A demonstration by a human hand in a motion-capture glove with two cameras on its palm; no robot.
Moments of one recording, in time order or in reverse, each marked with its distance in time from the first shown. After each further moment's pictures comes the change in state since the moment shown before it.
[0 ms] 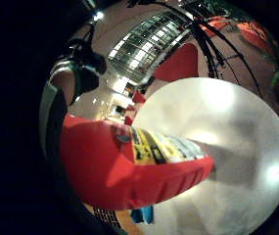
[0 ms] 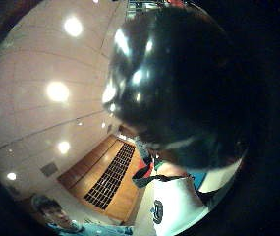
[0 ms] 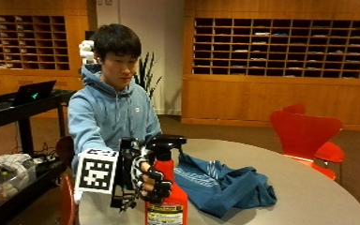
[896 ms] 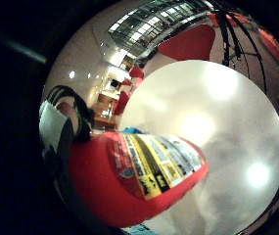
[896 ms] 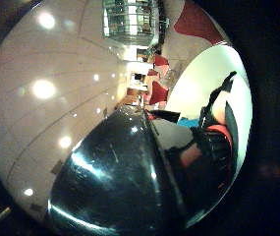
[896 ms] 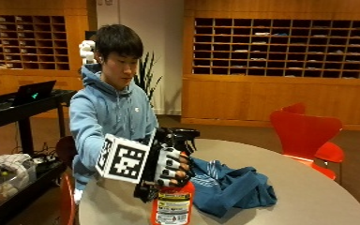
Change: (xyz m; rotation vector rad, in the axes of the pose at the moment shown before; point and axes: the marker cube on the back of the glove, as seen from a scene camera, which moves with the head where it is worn) arm -0.026 -0.006 0.040 -0.365 0.151 0.016
